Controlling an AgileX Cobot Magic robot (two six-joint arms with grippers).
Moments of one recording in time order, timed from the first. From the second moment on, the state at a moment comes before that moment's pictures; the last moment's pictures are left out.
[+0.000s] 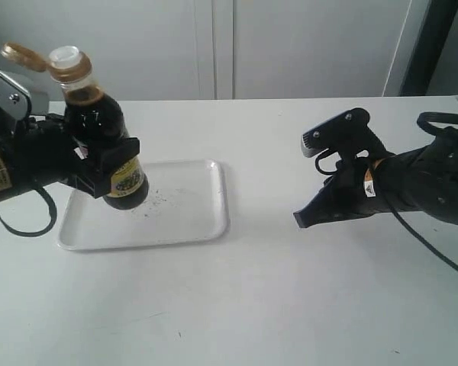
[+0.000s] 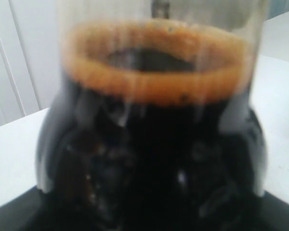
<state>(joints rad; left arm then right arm) -0.19 1.60 -0.63 0.81 -0.91 -0.45 0.37 1.64 -0.79 -0.48 0.05 0.29</state>
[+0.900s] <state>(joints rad) -0.25 1.84 -0.82 0.73 -0.83 -0.40 0.37 1.64 -0.79 -0.48 0.03 0.29</state>
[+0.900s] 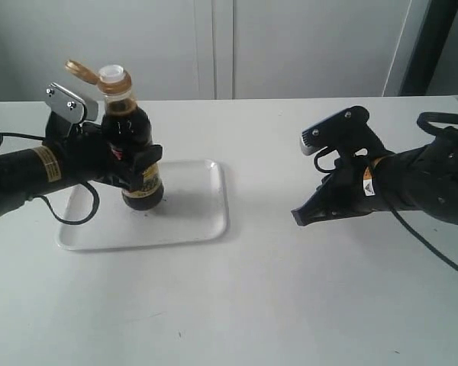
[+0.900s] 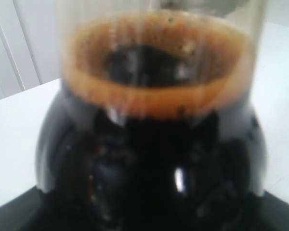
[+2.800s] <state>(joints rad) -0.23 1.54 -0.77 1.03 -0.65 -0.83 0.37 1.64 -0.79 -0.48 0.03 0.30</state>
